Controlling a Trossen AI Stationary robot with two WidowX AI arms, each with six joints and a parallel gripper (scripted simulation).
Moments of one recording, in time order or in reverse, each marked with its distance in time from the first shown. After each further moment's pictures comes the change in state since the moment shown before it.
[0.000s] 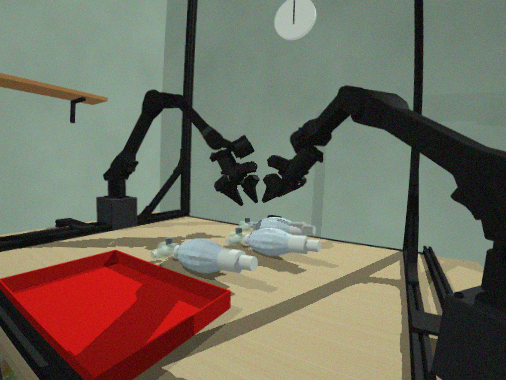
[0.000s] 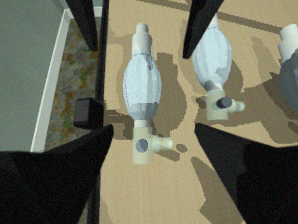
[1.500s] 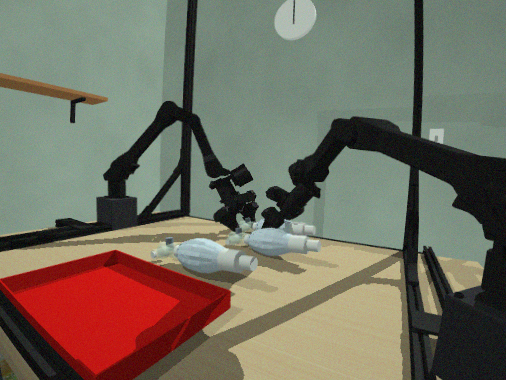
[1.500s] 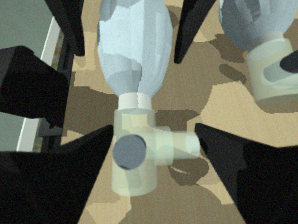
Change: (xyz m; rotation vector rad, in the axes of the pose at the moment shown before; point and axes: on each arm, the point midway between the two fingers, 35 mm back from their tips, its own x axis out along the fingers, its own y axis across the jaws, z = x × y) left arm 0.075 0.002 -0.061 -0.002 -0.008 -0.006; right arm 0.079 -0.002 -0.058 0.006 -0.006 -0.004
